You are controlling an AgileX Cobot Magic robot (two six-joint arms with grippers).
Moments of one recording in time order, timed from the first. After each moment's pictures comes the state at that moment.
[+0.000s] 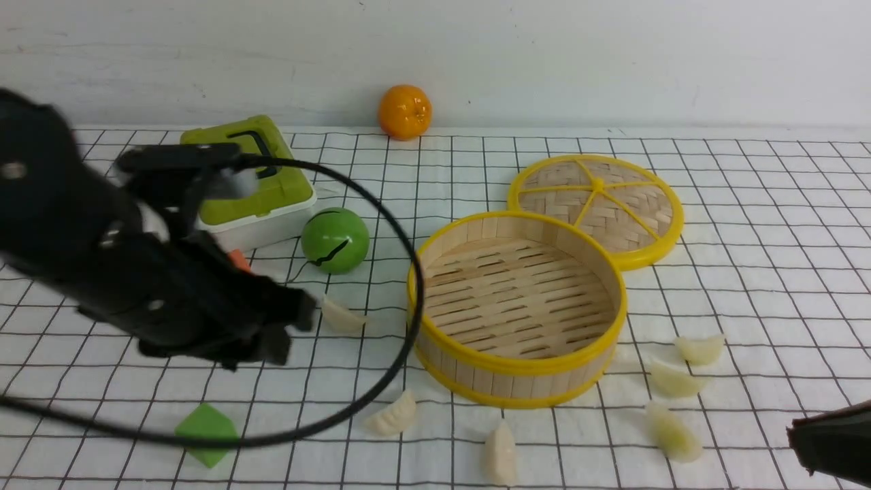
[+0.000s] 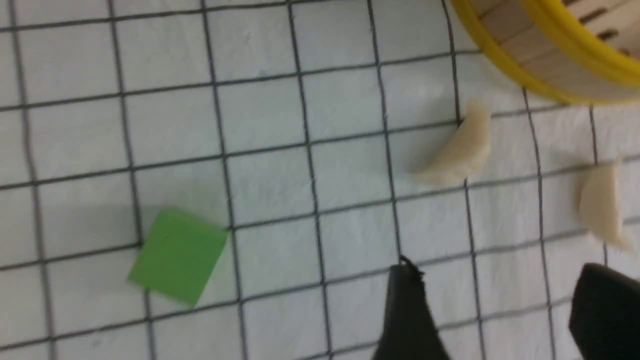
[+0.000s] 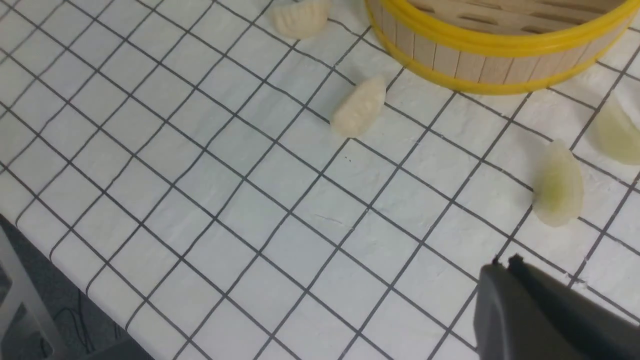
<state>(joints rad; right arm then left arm) 0.23 0.80 -0.78 0.49 0.98 -0.44 -0.44 1.49 -1.16 -0.09 0.84 -0.33</state>
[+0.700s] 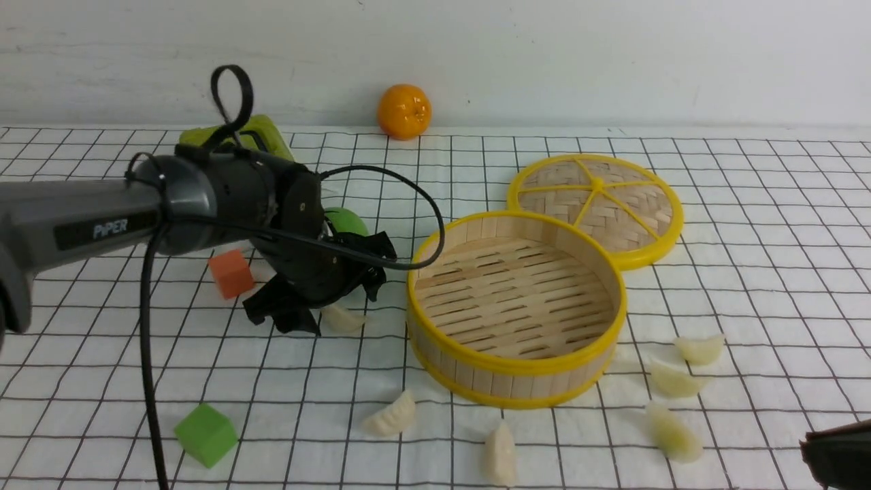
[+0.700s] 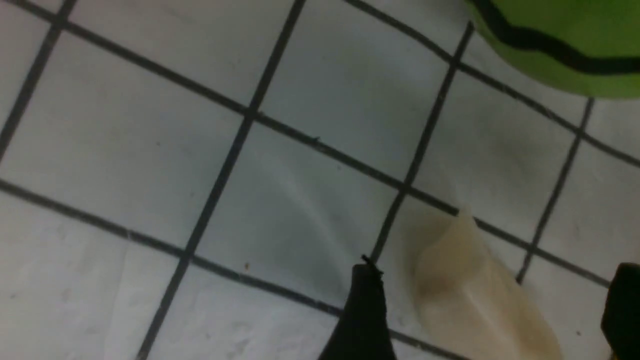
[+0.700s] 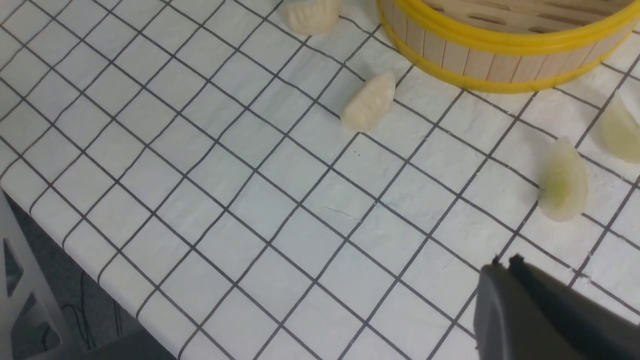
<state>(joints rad) 0.23 0.76 -0.78 0.49 1.01 -0.44 -0.38 2.04 -1.44 0.07 0.57 -0.89</state>
